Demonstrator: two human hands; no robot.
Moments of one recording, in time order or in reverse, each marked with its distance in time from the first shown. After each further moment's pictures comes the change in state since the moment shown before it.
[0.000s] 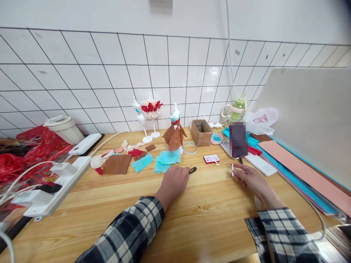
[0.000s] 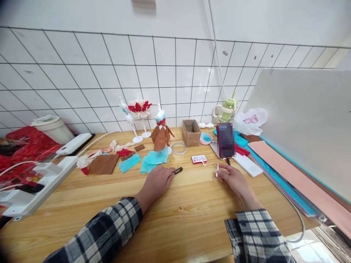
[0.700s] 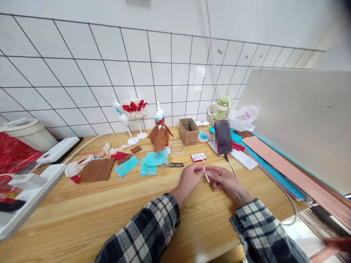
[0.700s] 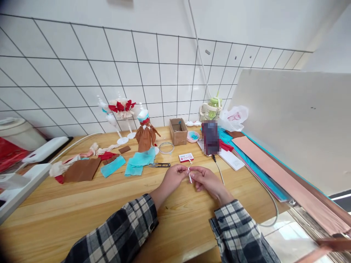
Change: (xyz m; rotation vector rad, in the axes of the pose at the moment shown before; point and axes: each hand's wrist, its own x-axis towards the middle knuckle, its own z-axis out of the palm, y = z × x) left_hand 0.072 0.075 0.063 -0.791 0.008 -0.251; right_hand -0.016 -0.010 0.033 0.254 -0.333 0.053
